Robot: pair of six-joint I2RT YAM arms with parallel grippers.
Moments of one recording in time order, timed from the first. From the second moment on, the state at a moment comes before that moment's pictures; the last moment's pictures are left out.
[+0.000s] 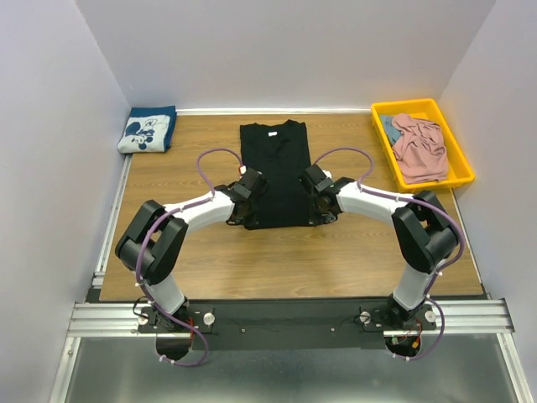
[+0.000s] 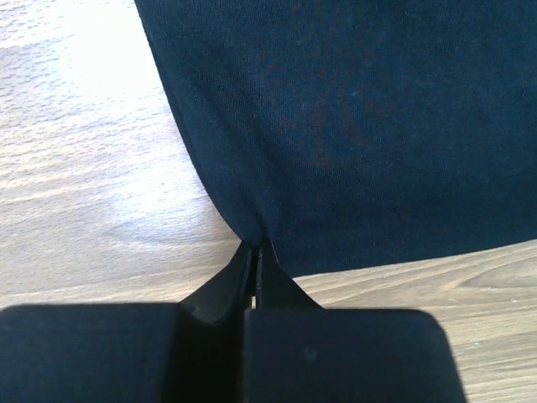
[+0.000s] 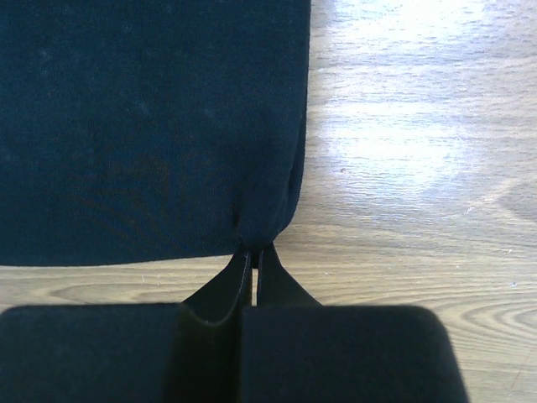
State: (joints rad) left arm -0.62 1.69 0.99 -0.43 -0.15 -0.46; right arm 0.65 1.79 1.11 -0.55 0.18 0.54
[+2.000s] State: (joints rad) left arm -0.30 2.05 1.59 -0.34 0.23 -0.36; right arm 0.31 2.26 1.98 -0.80 -0.06 0.39
